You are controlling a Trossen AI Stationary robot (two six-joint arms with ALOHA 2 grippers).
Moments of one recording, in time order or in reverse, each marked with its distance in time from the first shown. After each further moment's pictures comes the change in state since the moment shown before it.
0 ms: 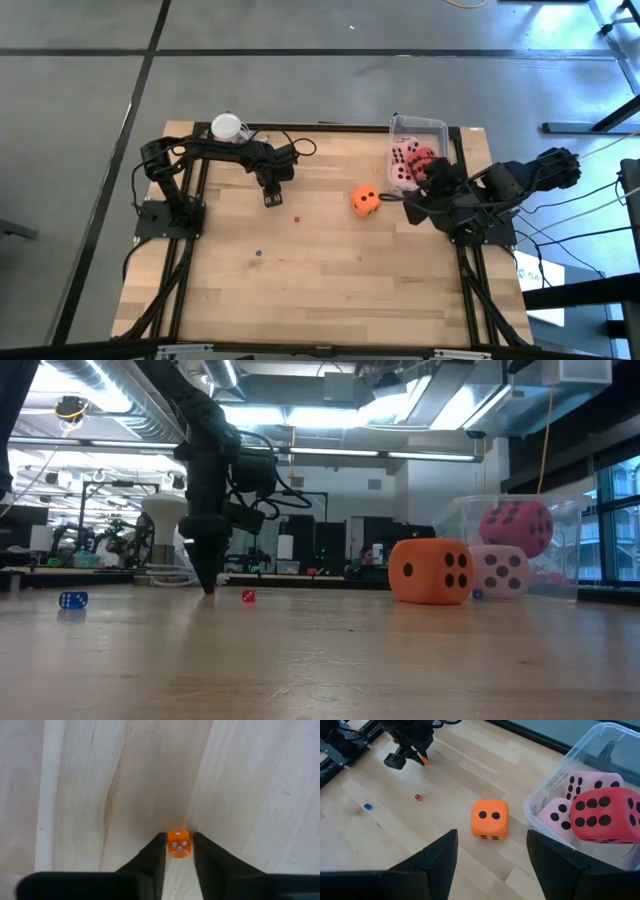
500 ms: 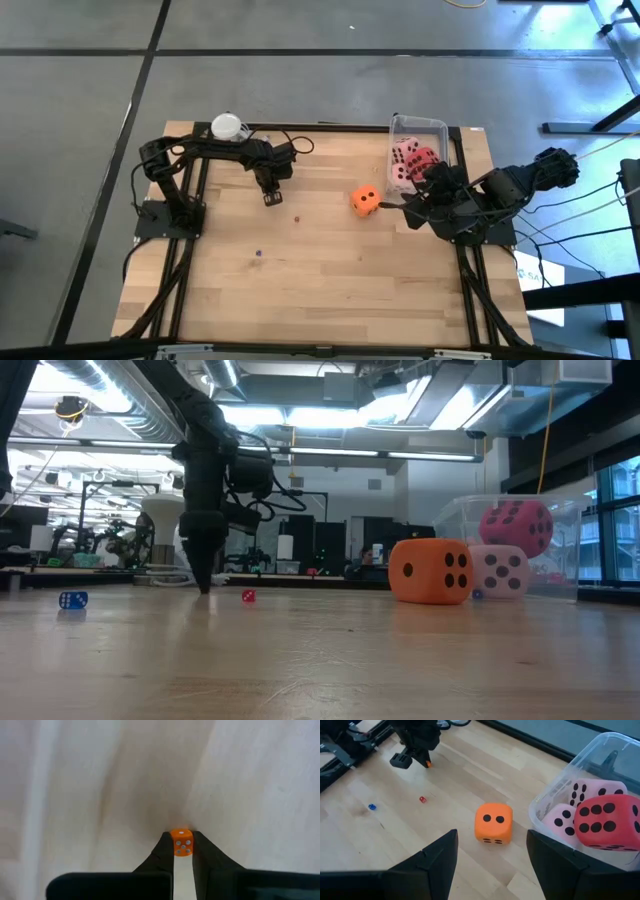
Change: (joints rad) left arm 0.001 -0.014 -0.002 -0.044 0.066 -0.066; right arm 0.052 0.012 0.000 0.004 0.050 0.011
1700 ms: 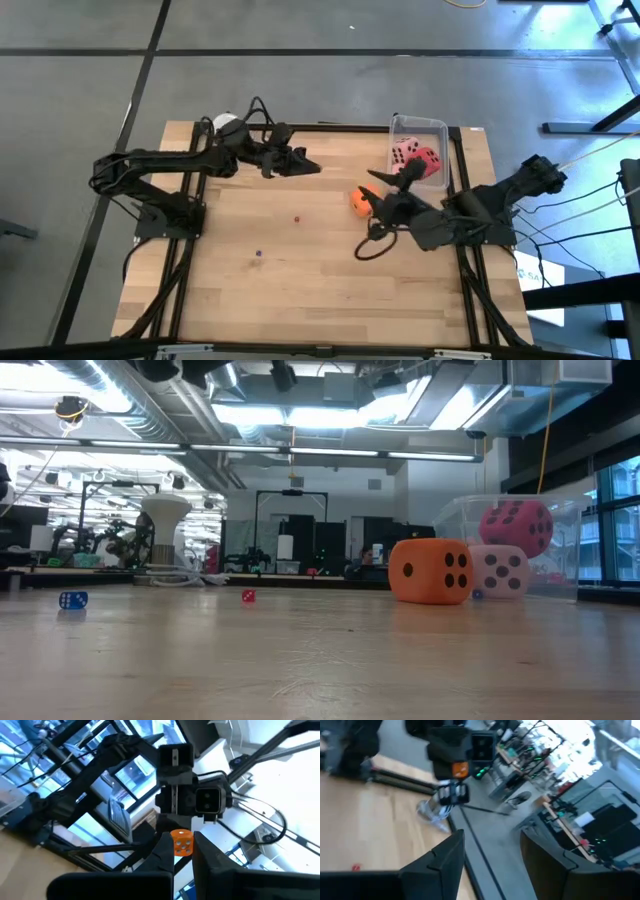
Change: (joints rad) left arm -0.166 -0.404 -0.062 1.459 0.507 -1.179; right arm -0.008 0.165 0.000 0.915 0.440 -1.541
